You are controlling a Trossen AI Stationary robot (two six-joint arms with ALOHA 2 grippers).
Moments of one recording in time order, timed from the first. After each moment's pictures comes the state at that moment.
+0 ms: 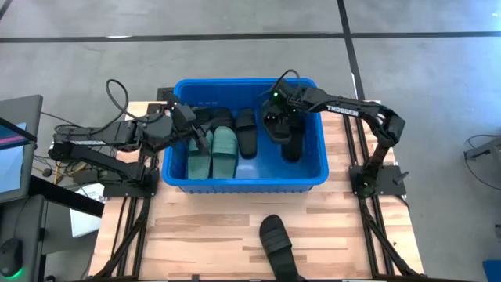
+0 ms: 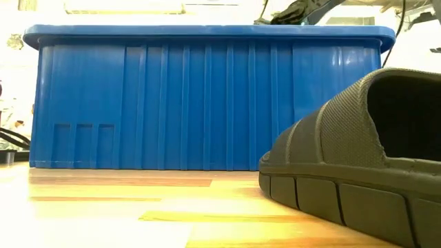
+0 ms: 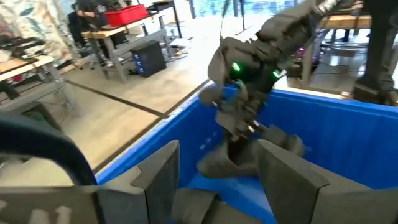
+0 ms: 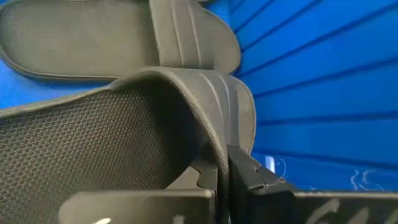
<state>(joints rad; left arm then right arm) -0.05 1.08 1.25 -0.44 -0.72 -0.05 -0.51 1.77 1.43 -0.66 0.07 -0.63</state>
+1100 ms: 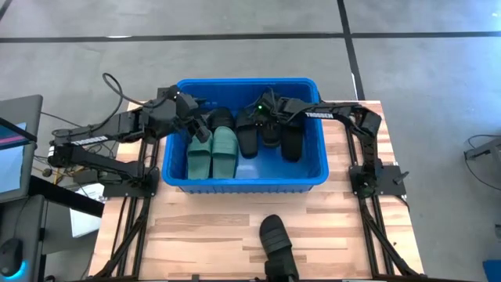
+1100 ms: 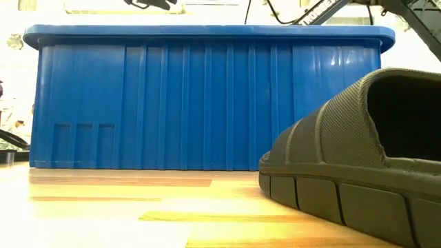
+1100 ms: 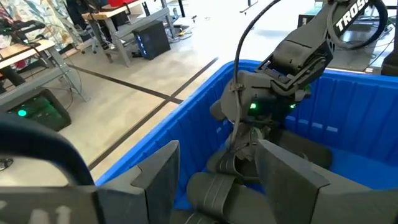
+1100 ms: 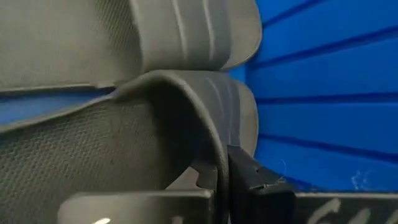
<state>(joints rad) 0.15 1.08 1.25 -0.50 -0.55 0.00 -0.46 2.00 1.44 -0.49 0.27 -0.58</state>
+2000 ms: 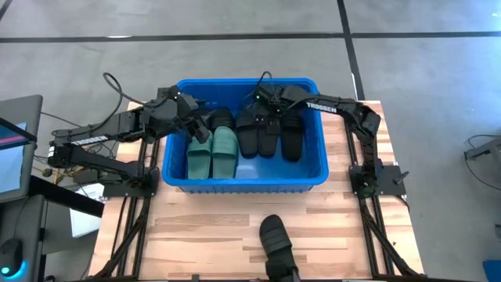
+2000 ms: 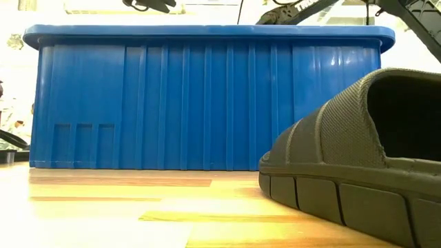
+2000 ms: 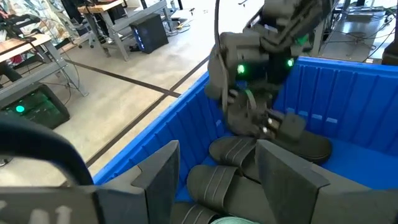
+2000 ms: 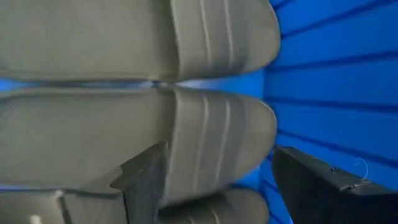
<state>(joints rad) 0.16 1.08 1.25 -0.54 -0.53 0.00 -0.48 2.01 1.71 -0.89 0.15 -0.61</state>
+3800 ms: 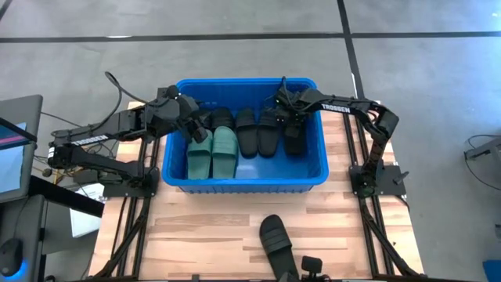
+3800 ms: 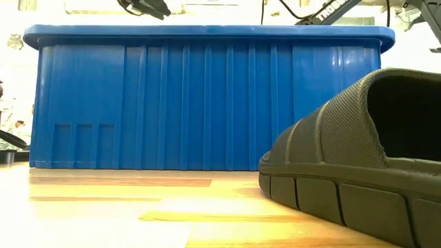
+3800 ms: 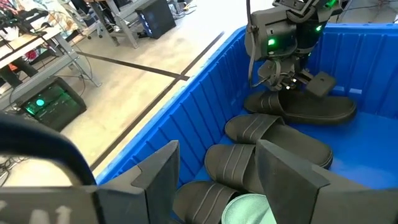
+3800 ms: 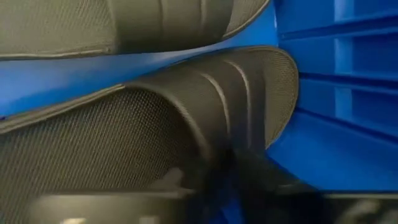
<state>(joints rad) 0.19 1.08 1.25 -0.62 -0.55 0.04 -0.60 1.85 1.35 -0.86 0.24 -0.44</state>
